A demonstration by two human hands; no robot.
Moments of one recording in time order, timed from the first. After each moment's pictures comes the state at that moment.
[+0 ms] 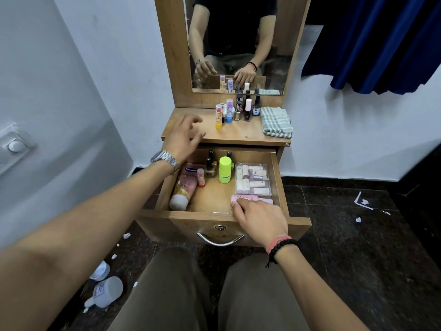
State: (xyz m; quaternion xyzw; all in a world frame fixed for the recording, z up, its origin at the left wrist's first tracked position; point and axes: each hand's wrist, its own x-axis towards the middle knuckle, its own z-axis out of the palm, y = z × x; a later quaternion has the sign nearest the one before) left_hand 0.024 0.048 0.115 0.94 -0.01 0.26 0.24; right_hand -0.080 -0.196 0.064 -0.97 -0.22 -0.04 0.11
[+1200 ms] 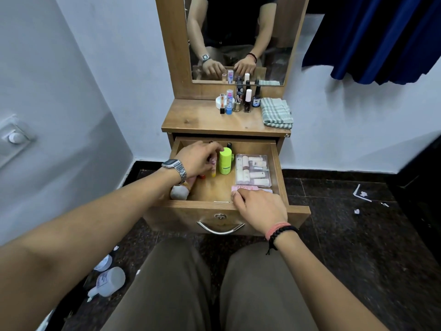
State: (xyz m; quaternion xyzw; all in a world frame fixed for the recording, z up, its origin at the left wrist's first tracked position) left_hand 0.000 0.021 0.077 0.98 -0.15 0.06 0.09; right_hand -0.082 -0.197 0.066 -0.97 -0.22 -0.03 0.11
